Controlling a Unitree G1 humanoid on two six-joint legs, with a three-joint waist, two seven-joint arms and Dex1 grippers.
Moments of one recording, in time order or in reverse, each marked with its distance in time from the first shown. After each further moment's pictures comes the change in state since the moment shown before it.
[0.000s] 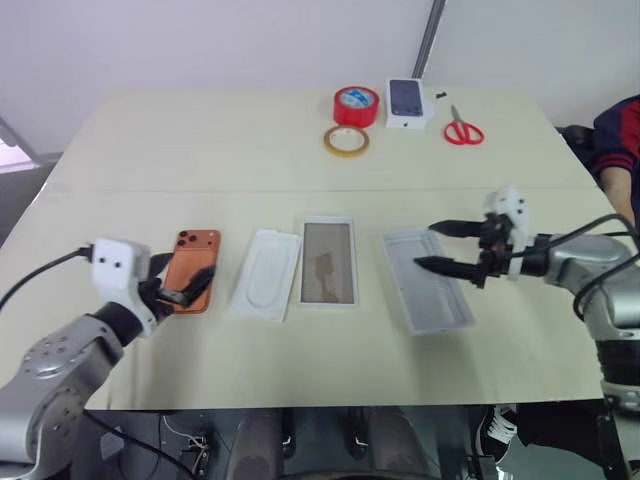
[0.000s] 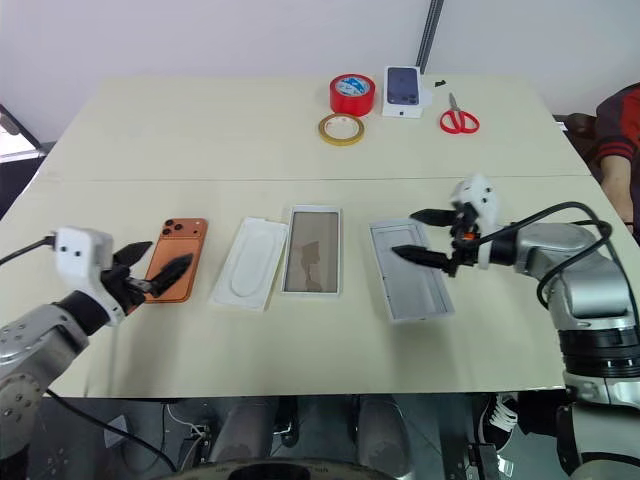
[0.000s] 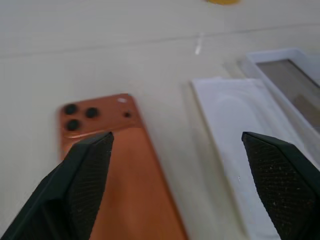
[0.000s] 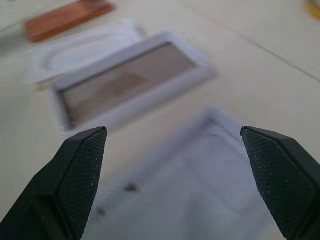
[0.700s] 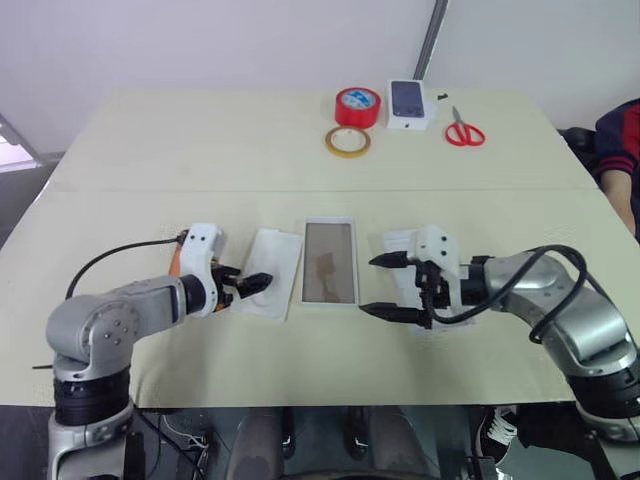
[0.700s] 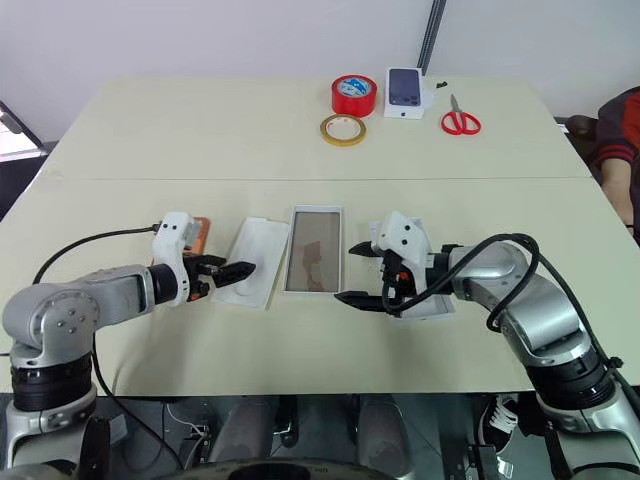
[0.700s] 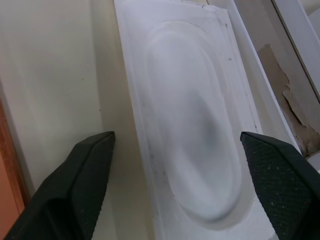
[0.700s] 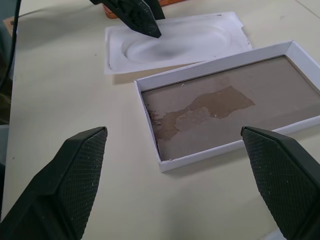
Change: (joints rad) left arm -0.403 -0.096 -0.131 0.259 -0.097 0.523 0.085; right arm 0.036 0.038 0.210 -0.306 -0.007 0.082 -0.145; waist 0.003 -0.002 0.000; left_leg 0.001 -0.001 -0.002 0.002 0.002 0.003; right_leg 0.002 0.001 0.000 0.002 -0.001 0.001
